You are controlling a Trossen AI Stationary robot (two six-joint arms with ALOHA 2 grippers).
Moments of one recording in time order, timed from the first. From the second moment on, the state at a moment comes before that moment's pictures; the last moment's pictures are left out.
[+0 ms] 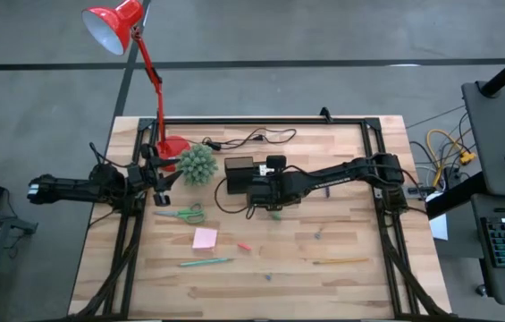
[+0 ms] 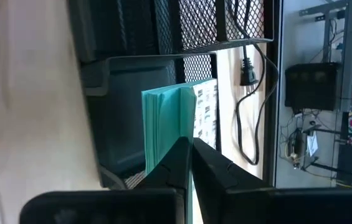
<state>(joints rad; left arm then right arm) -0.05 0.19 0.11 0.40 -0.30 0.30 0.07 2.01 1.55 -0.89 0.68 -0.03</state>
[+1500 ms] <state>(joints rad) -0.05 0.19 0.11 0.40 -0.30 0.30 0.02 2.01 1.41 -0.63 0.65 -0.11</state>
